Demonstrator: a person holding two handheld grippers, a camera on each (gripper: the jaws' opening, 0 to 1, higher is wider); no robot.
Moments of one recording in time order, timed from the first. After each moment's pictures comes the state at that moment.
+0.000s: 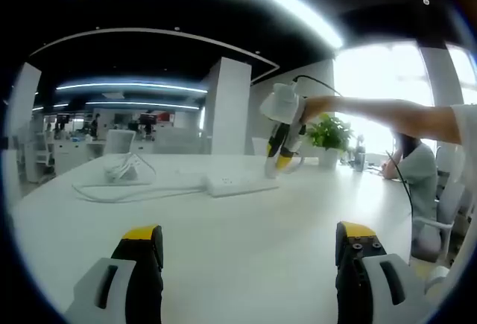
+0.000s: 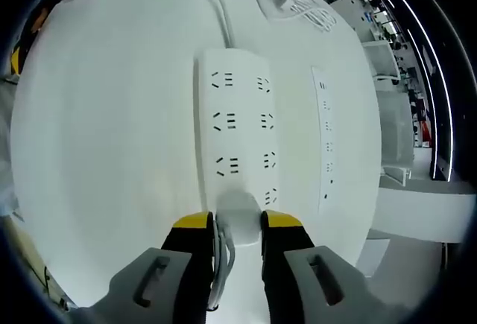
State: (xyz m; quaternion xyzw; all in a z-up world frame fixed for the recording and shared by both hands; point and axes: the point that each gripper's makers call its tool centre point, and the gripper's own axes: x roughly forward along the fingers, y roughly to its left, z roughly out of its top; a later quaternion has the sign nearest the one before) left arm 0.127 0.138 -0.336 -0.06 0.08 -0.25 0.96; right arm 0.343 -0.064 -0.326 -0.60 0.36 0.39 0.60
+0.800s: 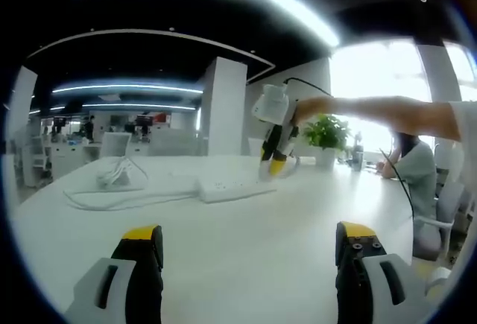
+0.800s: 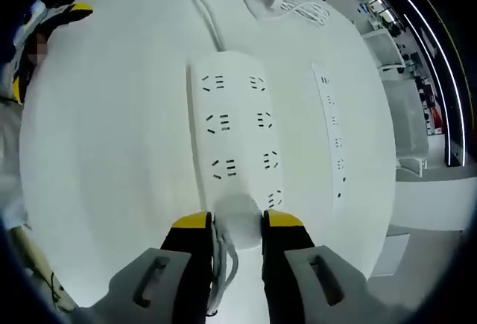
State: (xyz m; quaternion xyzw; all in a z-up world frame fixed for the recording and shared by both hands) left arm 0.133 0.119 -0.329 -0.05 0.08 -0.26 0.96; right arm 0.355 -0.065 -0.338 -0.55 0.39 0.41 0.61
